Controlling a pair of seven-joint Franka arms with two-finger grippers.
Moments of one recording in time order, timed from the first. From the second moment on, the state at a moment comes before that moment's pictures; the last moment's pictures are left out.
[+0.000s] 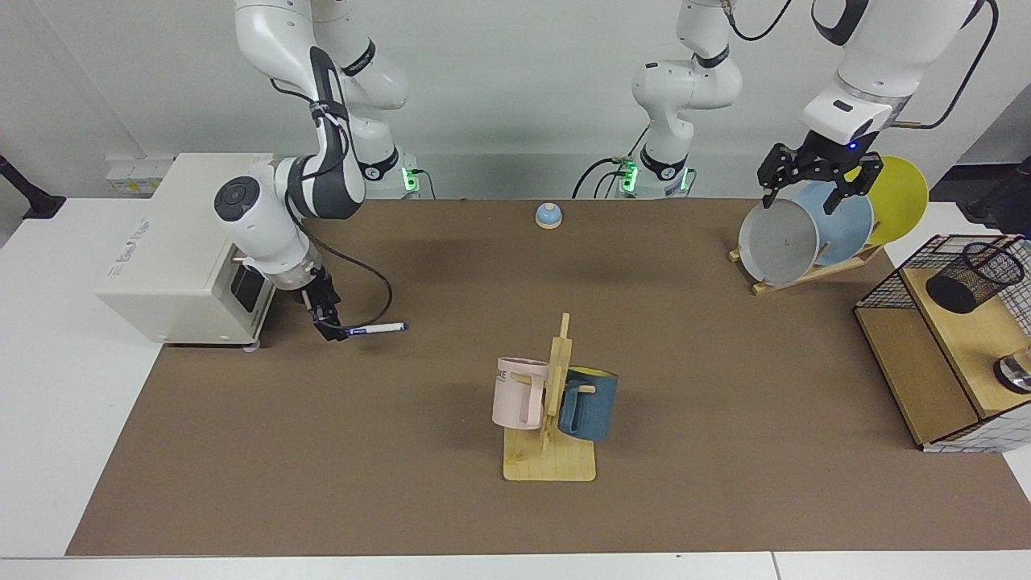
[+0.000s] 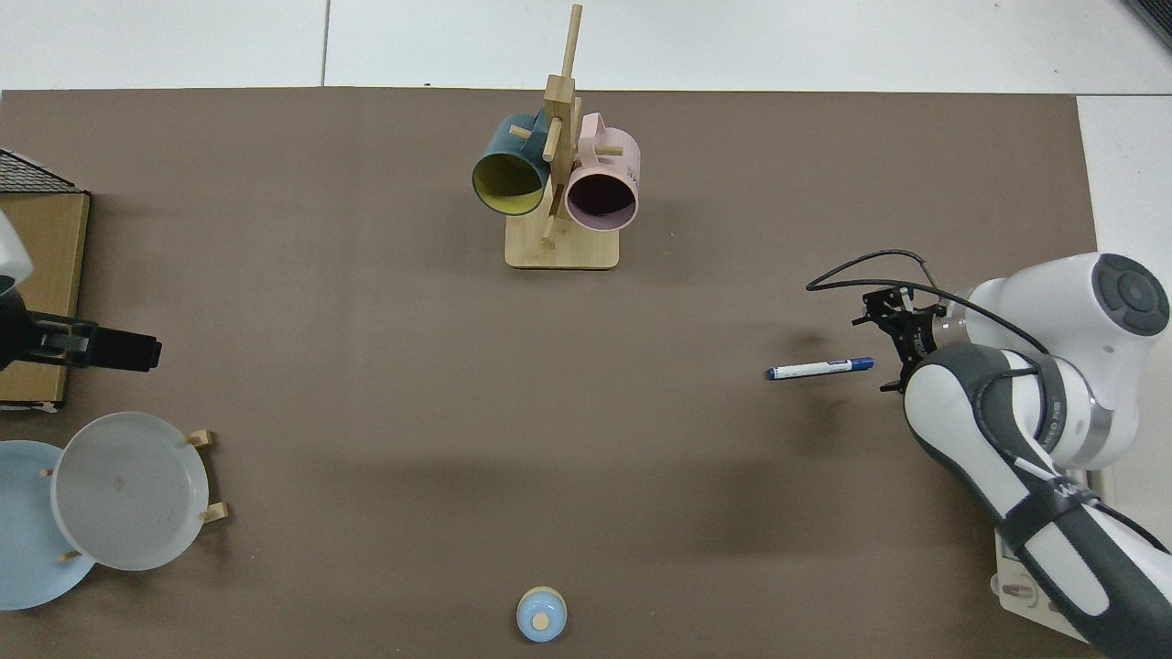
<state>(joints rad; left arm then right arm) -0.07 -0.10 0.05 -1.68 0.01 1.62 0.18 -0.19 0.14 0.18 -2.16 0.15 2.28 1.15</state>
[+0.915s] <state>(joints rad) -0.07 -0.10 0.05 -1.69 0.01 1.62 0.18 -0.17 0.15 0.18 -2.33 0.15 2.52 1.30</state>
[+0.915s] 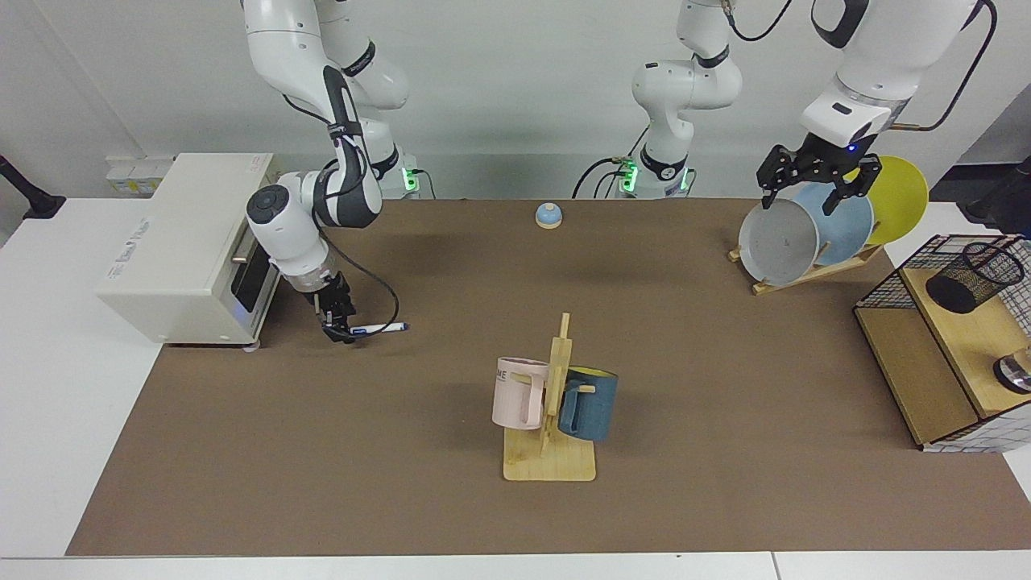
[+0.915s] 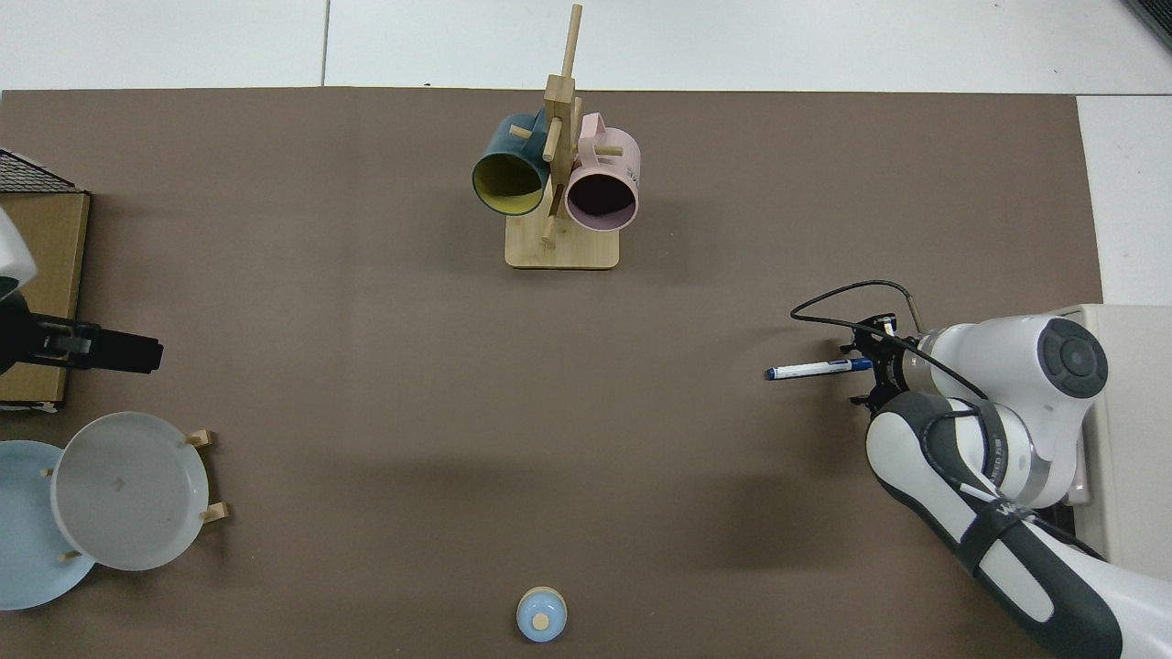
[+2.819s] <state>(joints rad) -0.09 -0.10 -0.06 -1.69 -0.10 1.68 0.61 0.12 0.02 0.20 -1.91 0.27 2.02 1.43</state>
